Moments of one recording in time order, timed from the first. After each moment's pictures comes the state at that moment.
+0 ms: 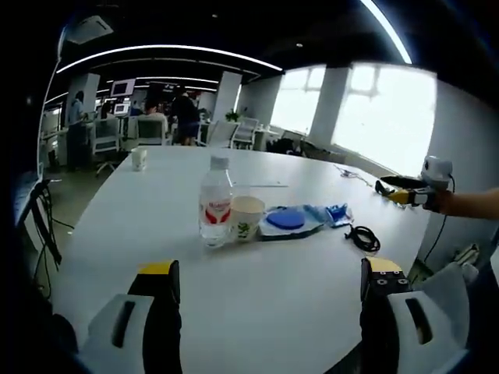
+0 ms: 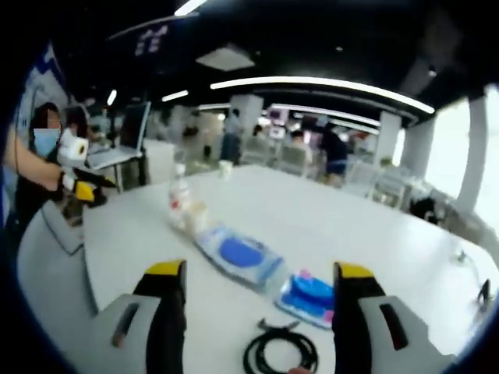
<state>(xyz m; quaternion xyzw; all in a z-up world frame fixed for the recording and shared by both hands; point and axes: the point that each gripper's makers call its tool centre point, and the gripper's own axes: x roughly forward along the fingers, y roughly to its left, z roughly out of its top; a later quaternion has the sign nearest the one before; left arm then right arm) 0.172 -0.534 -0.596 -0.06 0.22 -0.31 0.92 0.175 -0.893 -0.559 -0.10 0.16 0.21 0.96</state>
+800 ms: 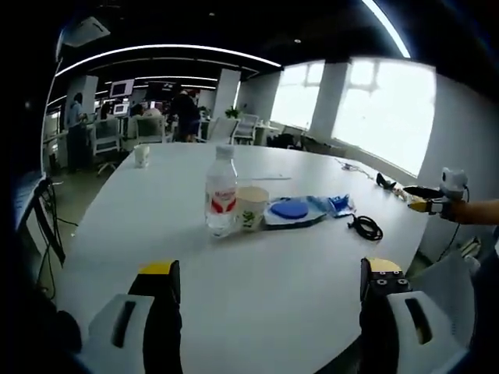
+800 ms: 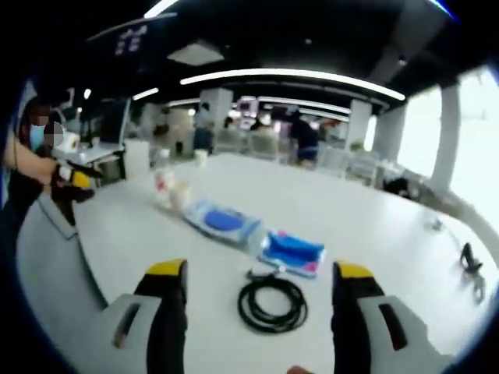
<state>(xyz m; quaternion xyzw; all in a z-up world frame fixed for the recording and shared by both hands) 0.161 -0.522 -0.617 -0.04 0.24 -0.31 0.92 0.108 -0.930 -0.600 -0.08 0.18 0.14 0.97</state>
